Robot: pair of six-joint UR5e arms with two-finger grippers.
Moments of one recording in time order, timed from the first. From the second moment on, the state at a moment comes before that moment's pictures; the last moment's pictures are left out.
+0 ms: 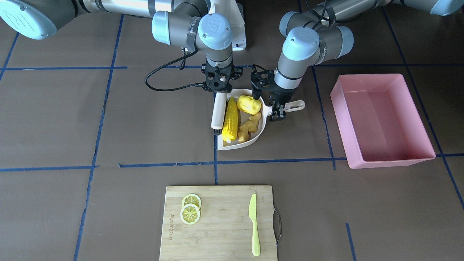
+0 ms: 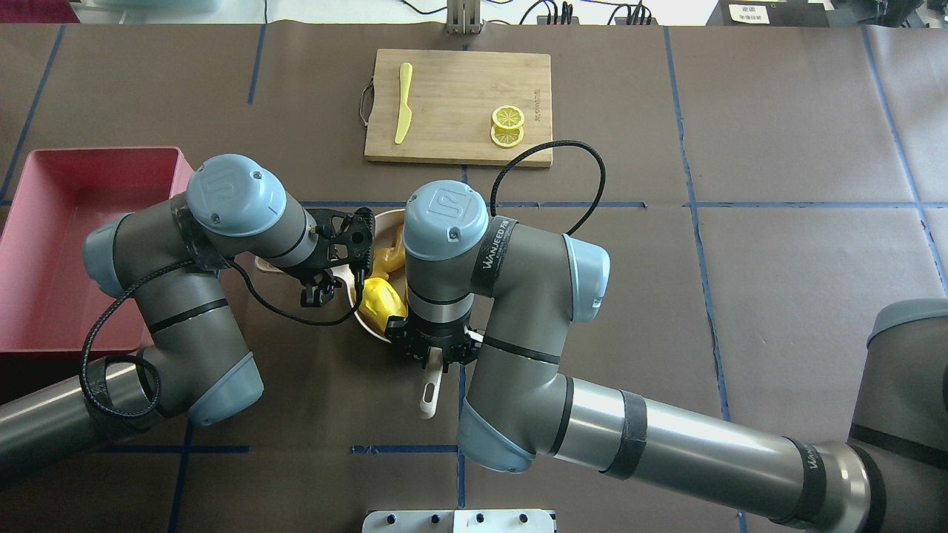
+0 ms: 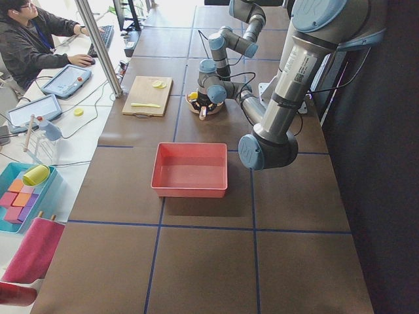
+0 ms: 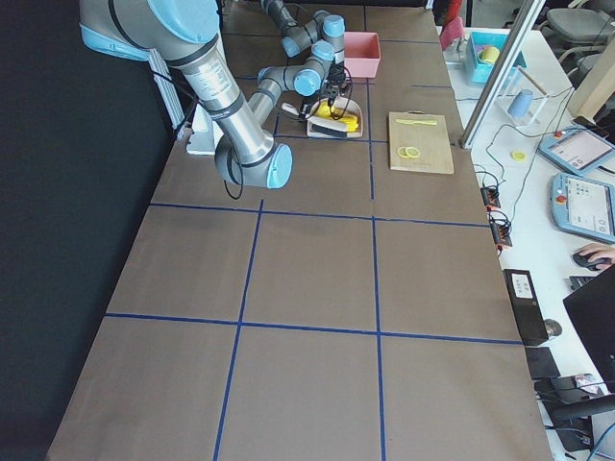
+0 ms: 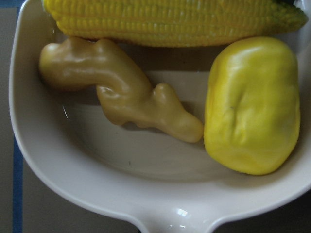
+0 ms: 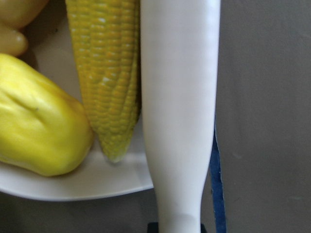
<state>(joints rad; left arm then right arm) -0.59 -2.07 -1.70 -1.76 -1.90 0.40 0.42 -0.70 1.50 -1.64 2.12 1.43</state>
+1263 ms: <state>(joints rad) -0.59 -2.07 -1.70 -1.76 -1.90 0.40 0.47 -0.73 1.62 -1.75 2.09 1.37</state>
